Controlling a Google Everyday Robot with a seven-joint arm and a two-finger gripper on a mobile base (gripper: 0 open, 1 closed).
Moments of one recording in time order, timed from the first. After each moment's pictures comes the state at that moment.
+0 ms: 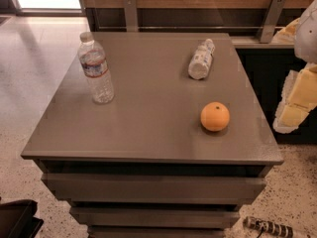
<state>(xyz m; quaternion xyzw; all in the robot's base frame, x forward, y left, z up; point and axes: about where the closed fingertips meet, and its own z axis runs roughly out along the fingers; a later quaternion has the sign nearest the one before) 0.438 -0.214 0.984 -0.60 0.78 -0.04 0.17</state>
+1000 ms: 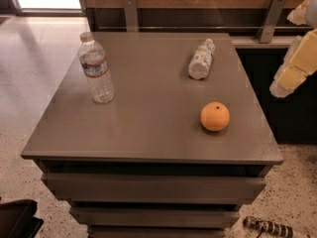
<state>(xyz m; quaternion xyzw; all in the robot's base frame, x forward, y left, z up) 0.480 -0.231 1.010 -0.53 0.82 0.00 0.21</state>
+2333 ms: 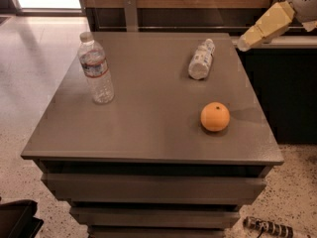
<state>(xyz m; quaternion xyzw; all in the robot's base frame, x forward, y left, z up) 0.579 -0.267 0.993 -0.21 0.95 0.04 0.22</state>
